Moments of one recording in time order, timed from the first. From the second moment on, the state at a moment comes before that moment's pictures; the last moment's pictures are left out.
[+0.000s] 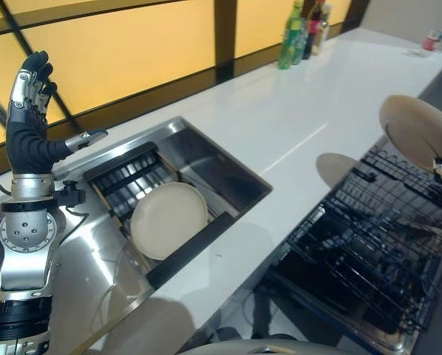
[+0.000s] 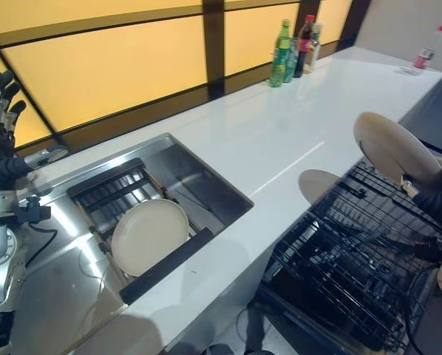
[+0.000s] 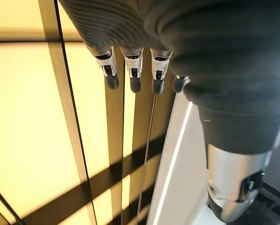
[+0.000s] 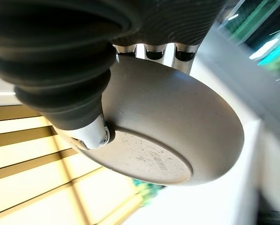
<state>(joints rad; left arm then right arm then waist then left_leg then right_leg) -0.08 0.68 0.27 -0.21 -0.29 -0.34 0.14 0.30 -0.75 -0.54 -0.18 -0.10 -0.17 -0.12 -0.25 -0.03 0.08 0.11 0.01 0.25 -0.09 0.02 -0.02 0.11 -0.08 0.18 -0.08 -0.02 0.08</state>
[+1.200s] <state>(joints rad) -0.08 0.73 0.22 -0.21 -0.21 -0.27 0.21 0.14 -0.72 -0.13 0.18 0.04 -0.05 0.06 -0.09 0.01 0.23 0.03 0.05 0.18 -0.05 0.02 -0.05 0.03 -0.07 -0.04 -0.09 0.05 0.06</state>
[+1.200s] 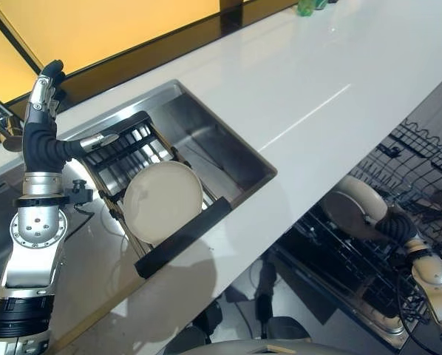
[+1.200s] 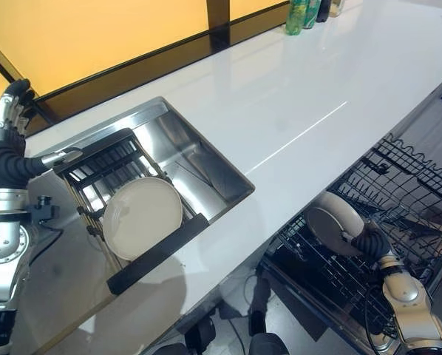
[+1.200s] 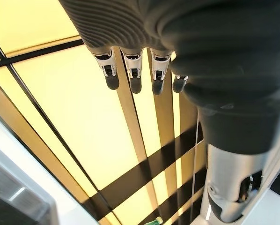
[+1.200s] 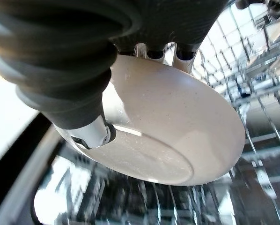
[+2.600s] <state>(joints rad) -0.15 0.85 0.14 -0.21 -0.21 -0.26 0.19 0.14 -0.82 0.06 0.41 -0.19 0.12 0.37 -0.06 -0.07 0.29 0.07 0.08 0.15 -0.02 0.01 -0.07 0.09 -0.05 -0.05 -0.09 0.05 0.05</state>
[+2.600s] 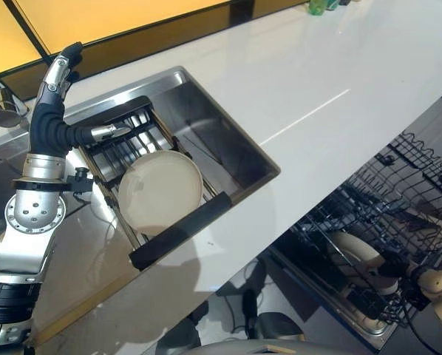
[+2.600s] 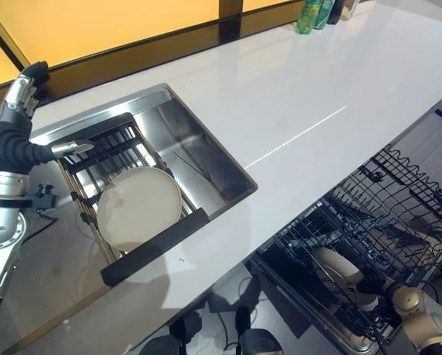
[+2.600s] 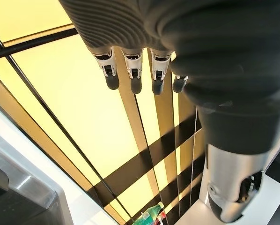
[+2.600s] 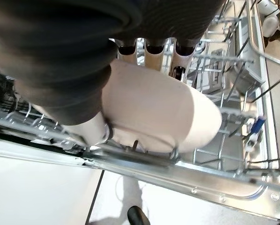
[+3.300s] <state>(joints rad) 0.05 0.83 0.27 -0.21 -0.26 -0.27 0.15 0.42 -0.80 -0.29 0.11 -0.29 0.18 0.28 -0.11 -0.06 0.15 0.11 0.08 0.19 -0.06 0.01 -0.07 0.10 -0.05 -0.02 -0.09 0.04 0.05</state>
